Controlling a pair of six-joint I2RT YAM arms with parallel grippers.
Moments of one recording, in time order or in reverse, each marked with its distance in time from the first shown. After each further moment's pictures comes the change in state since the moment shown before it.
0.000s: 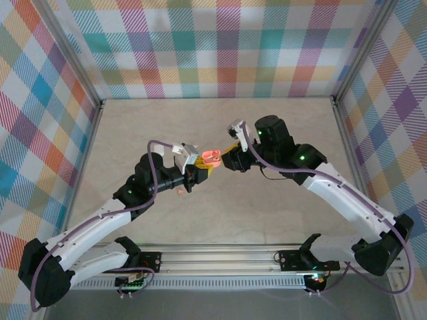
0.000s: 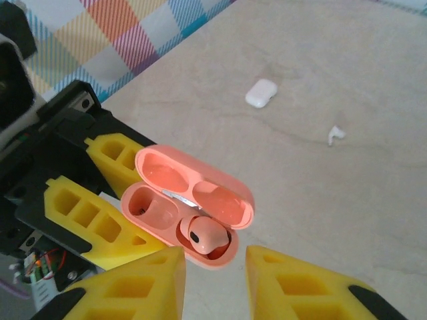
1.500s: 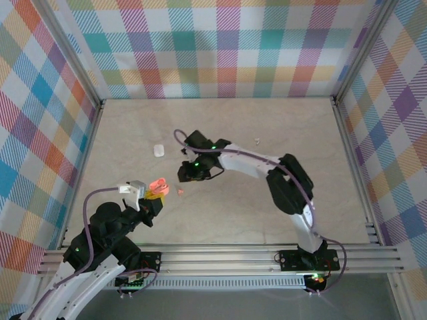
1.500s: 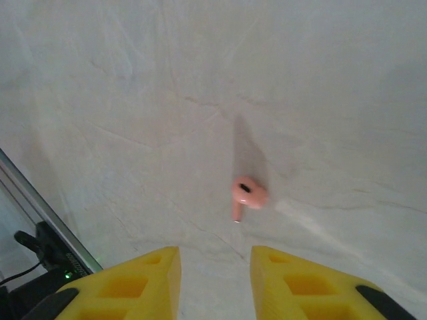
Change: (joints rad) left arm 0.000 -0.842 -0.179 -0.792 -0.443 -0.210; right arm 0.168 0.863 0.381 0.006 -0.059 0.496
